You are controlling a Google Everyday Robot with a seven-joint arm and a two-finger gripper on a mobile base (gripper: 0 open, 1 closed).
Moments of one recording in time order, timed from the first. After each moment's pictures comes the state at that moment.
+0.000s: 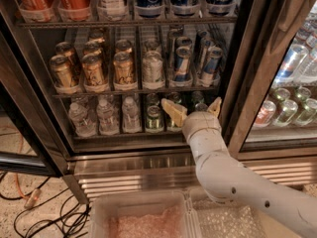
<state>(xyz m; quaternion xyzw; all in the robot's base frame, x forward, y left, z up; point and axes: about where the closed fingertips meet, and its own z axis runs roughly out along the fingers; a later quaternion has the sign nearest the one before) 0.618 -0.121 0.810 -0.01 0.71 0.05 0.70</state>
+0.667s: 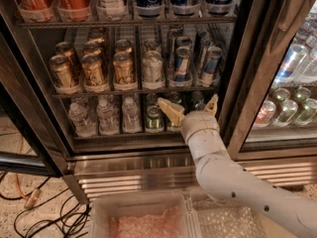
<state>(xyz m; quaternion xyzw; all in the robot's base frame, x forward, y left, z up) 0.617 -0.110 0.821 -0.03 0.68 0.06 0.73</state>
